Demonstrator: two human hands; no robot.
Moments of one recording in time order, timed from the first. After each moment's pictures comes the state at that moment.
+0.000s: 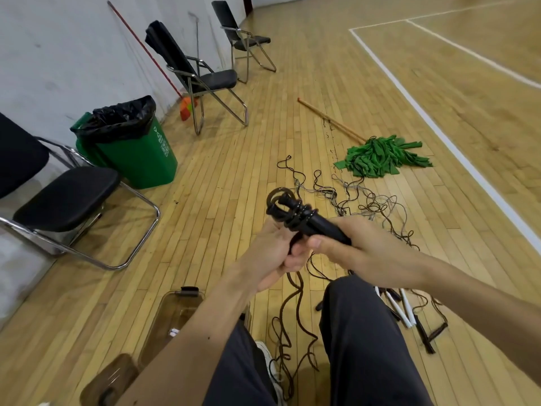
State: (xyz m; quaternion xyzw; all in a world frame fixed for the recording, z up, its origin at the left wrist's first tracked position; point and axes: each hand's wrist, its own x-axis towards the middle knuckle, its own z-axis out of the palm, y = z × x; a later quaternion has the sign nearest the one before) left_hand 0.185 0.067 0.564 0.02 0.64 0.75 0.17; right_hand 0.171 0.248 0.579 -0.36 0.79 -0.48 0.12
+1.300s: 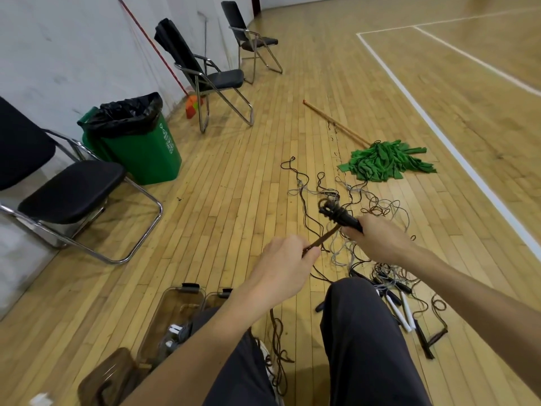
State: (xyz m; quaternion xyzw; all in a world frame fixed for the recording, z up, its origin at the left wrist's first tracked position) left_hand 0.197 0.073 0.546 0.04 0.95 0.30 0.06; right_hand 0.106 0.263 0.506 -0.08 0.96 -0.23 0.12
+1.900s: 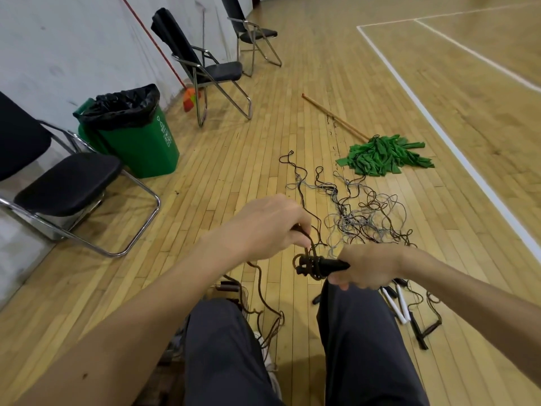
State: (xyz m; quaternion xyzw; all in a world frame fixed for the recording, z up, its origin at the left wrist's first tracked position) left_hand 0.179 0.049 0.606 0.24 0.97 0.06 0.06; right_hand 0.142 0.251 0.525 -0.18 0.86 -0.18 0.44
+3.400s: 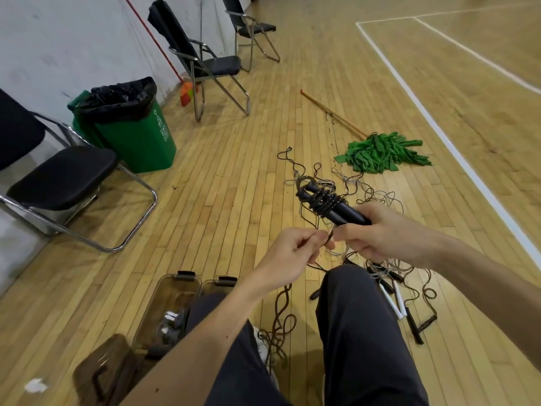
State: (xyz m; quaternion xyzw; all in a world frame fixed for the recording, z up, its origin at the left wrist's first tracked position) left_hand 0.190 0.065 0.501 0.10 0.82 0.56 0.08; right_hand 0.165 0.258 0.574 -0.16 0.78 -0.53 0.31
